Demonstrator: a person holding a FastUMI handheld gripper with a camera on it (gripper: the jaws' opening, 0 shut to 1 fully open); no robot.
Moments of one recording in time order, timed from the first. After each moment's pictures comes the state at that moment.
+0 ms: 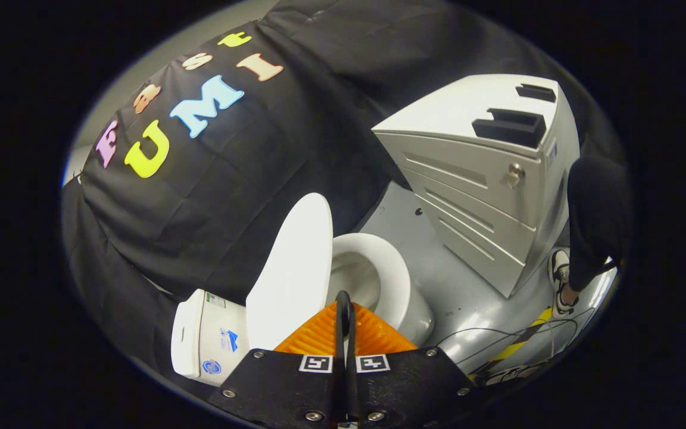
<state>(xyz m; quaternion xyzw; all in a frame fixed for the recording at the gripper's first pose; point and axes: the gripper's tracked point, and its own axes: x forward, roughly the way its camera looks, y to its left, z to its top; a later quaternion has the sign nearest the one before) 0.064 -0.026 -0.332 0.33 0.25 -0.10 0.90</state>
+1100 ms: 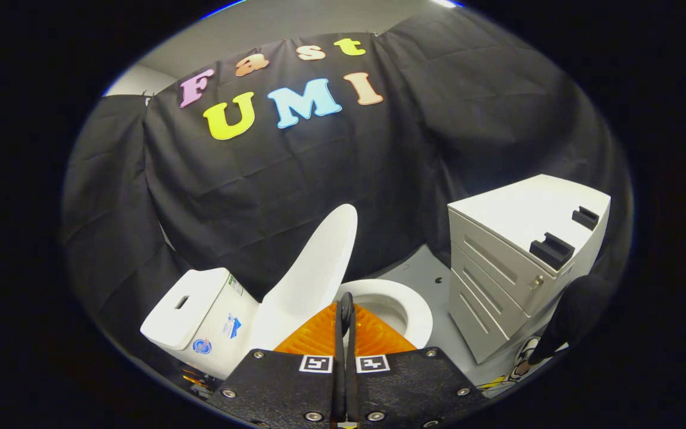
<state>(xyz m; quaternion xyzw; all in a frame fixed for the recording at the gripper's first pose) 0.062 0.039 -0.236 0.13 0.17 -0.03 0.98</state>
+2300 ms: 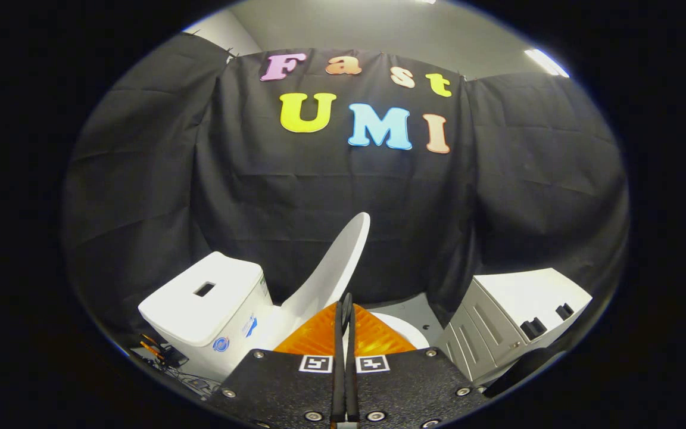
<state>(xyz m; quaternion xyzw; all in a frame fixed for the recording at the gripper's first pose) 0.056 0.166 -0.139 -0.05 0.12 0.02 0.99</state>
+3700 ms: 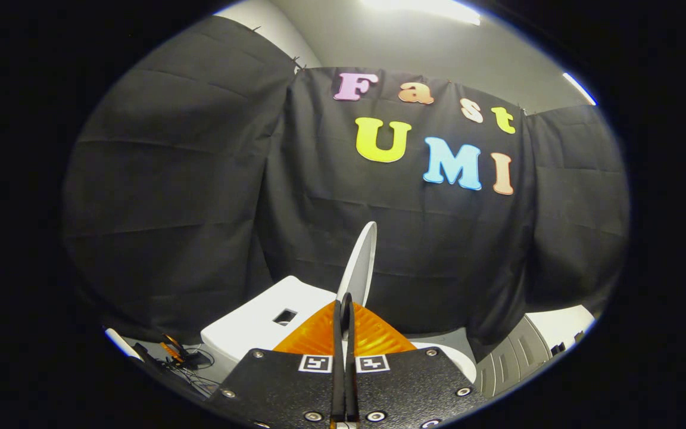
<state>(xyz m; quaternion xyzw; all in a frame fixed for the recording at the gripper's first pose) 0.049 0.348 -0.100 -0.10 0.06 0.14 0.98</state>
